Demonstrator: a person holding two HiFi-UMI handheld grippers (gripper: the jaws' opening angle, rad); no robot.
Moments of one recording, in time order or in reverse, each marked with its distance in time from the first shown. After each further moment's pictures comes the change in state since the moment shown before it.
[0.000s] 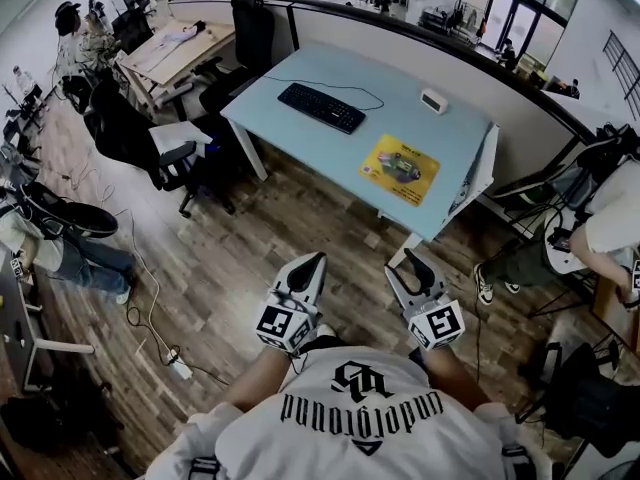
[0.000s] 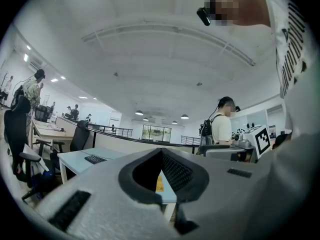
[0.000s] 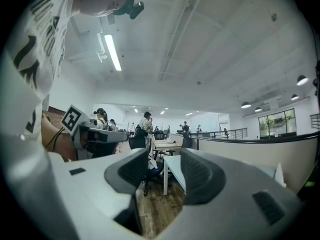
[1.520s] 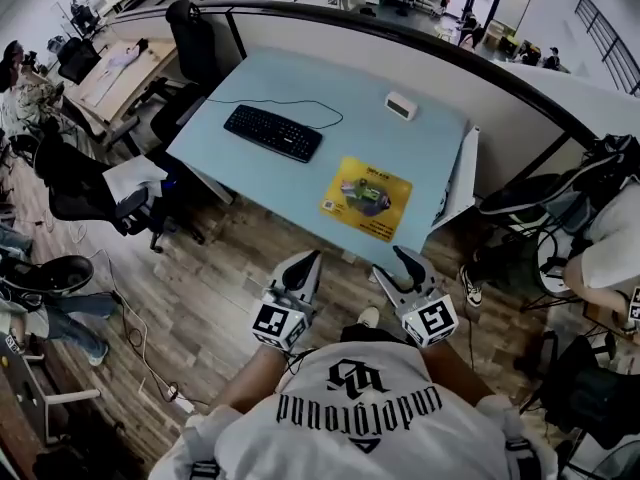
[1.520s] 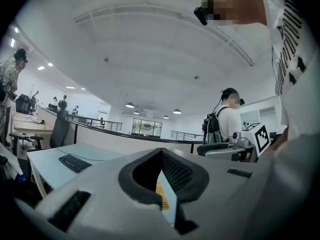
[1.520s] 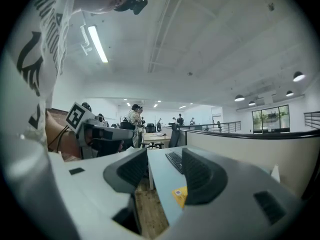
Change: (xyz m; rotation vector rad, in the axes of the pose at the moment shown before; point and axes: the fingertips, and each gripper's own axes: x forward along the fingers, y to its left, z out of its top) left arm 0.240 0.059 -0.028 -0.011 0.072 -0.131; right arm 0.104 -0.195 -0.042 0.028 0.091 -0.057
